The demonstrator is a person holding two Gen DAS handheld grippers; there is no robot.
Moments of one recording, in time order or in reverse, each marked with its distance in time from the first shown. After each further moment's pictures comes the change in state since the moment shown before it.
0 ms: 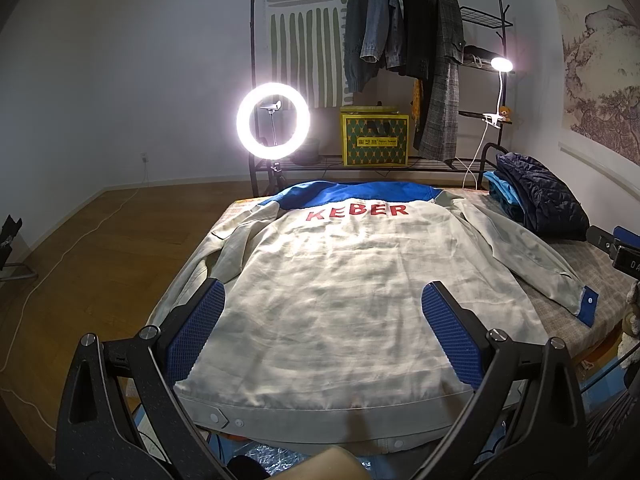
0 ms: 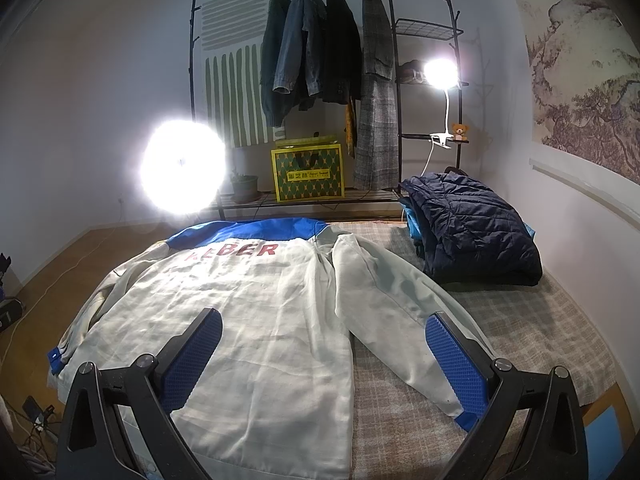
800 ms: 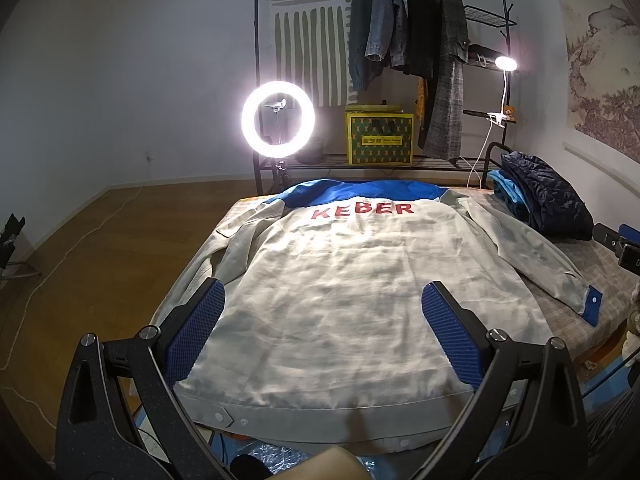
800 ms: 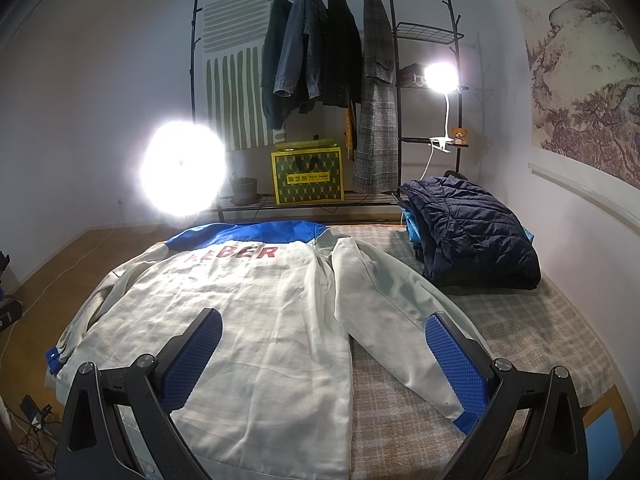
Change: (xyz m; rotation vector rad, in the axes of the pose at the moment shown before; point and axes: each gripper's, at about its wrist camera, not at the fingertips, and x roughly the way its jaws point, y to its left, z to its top) left arm 0.002 0.008 0.008 -0.003 0.009 0.006; right arm -0.003 0.000 0.003 -0.004 -0.008 -0.006
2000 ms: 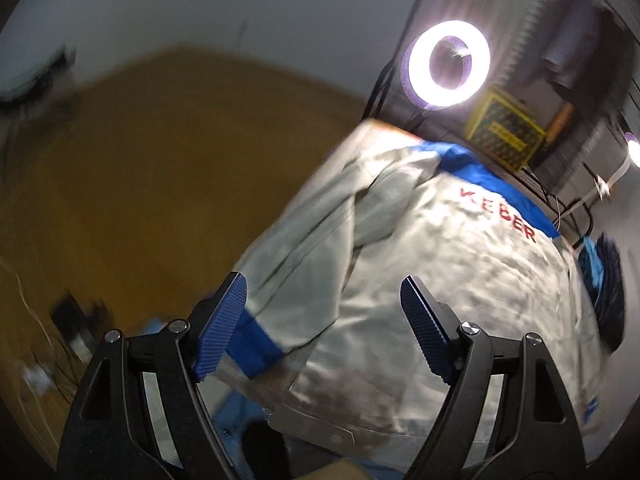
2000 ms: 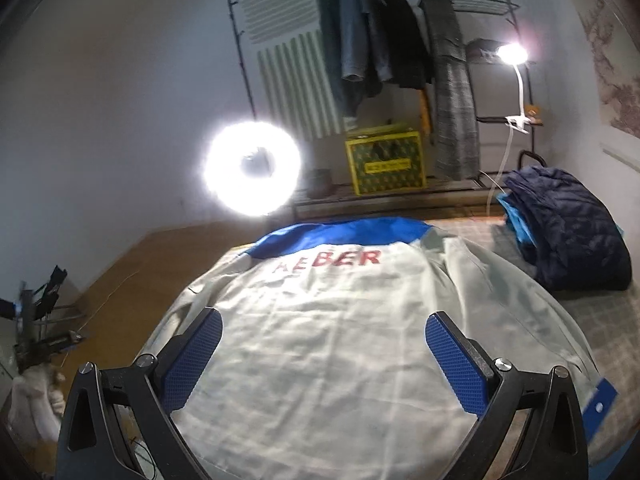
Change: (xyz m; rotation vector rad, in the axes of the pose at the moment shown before) left arm 0.128 0.262 -0.034 -0.503 0.341 0.133; right arm 0.055 0.098 0.042 0.042 0.049 0.272
